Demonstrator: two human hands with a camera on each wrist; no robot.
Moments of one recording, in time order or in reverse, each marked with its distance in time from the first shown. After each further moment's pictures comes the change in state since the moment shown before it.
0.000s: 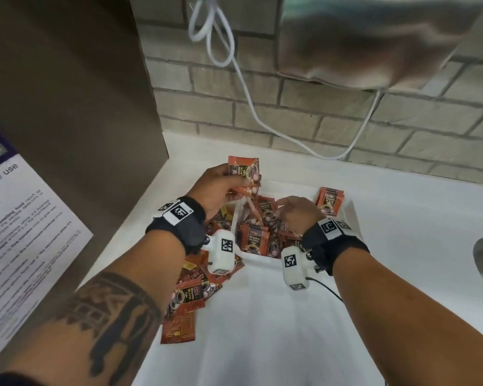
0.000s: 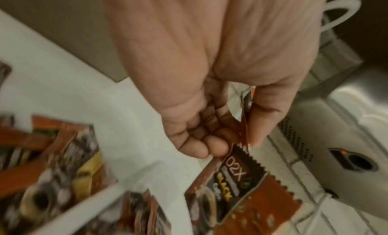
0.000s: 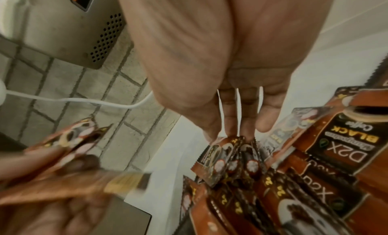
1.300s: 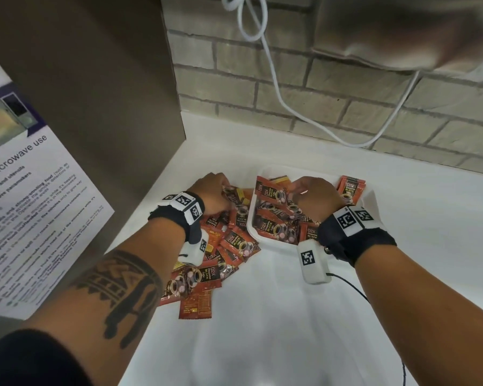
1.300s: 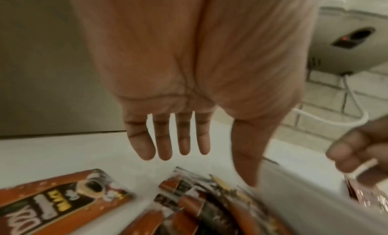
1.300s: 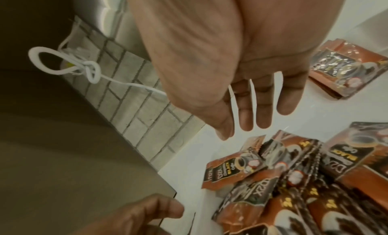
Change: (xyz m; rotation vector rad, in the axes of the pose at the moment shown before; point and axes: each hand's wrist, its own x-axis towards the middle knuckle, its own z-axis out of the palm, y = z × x) left_hand 0.004 -0.051 -0.058 1.133 0.022 -0.109; right_hand -0.028 -0.030 -0.010 -0.028 0.061 -0.093
